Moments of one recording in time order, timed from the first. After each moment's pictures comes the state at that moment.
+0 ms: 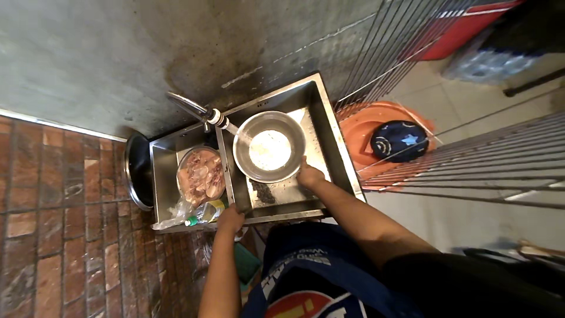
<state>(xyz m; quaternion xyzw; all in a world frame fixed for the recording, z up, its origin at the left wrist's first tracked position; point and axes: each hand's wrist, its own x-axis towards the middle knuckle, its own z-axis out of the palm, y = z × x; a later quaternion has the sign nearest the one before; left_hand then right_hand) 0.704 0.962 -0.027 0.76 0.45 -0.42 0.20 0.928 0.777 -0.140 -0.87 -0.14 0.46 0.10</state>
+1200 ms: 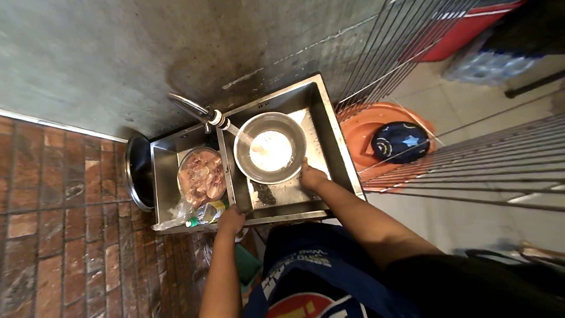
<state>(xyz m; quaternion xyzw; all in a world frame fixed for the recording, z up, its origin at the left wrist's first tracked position) 0.705 0.963 -0.026 0.76 0.45 -0.42 0.20 0.931 0.771 -0.139 -0.86 -0.17 0.47 0.08</state>
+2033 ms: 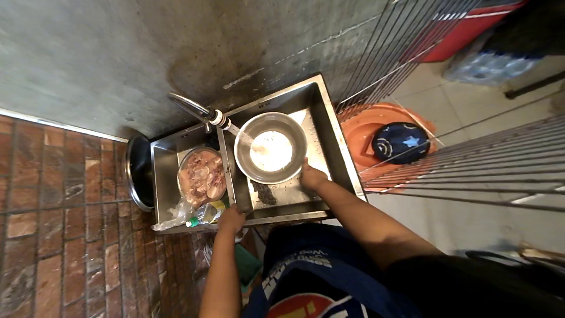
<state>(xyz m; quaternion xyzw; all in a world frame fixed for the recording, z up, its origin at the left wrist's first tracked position) 0.706 0.966 -0.026 0.76 0.45 -0.42 0.20 0.931 0.773 -0.140 -0.86 -0.17 0.47 0.08</state>
